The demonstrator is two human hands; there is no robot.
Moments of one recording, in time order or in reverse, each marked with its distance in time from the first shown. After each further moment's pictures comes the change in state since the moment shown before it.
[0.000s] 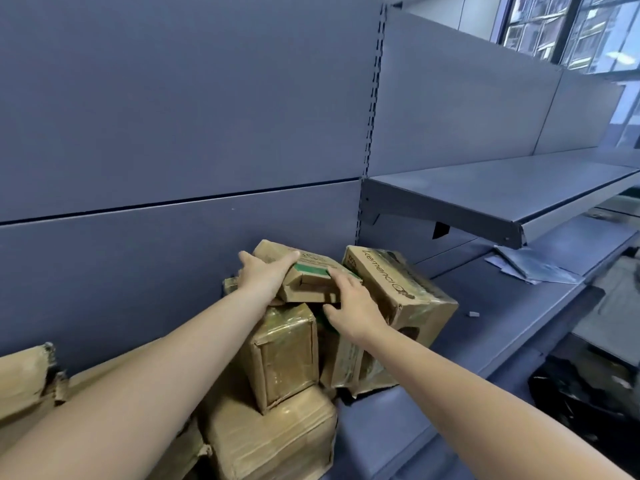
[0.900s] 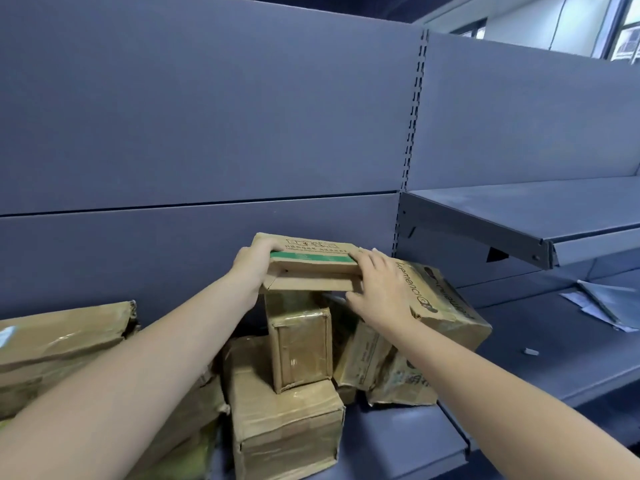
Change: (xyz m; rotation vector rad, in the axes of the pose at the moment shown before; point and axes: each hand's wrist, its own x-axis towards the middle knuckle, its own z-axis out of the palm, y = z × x) left_hand -0.055 0.007 -0.048 -0.375 0.072 -0.015; right_hand 0.006 0.001 -0.033 -0.217 0.205 -0.352
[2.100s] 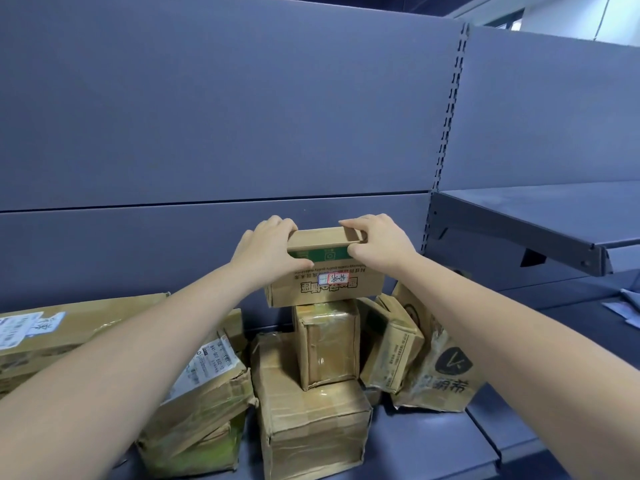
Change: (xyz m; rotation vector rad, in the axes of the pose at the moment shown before) left_hand 0.008 0.013 -0.037 1.185 0.107 0.713; right_hand 0.073 -0.045 -0.025 0.154 -0.169 -0.121
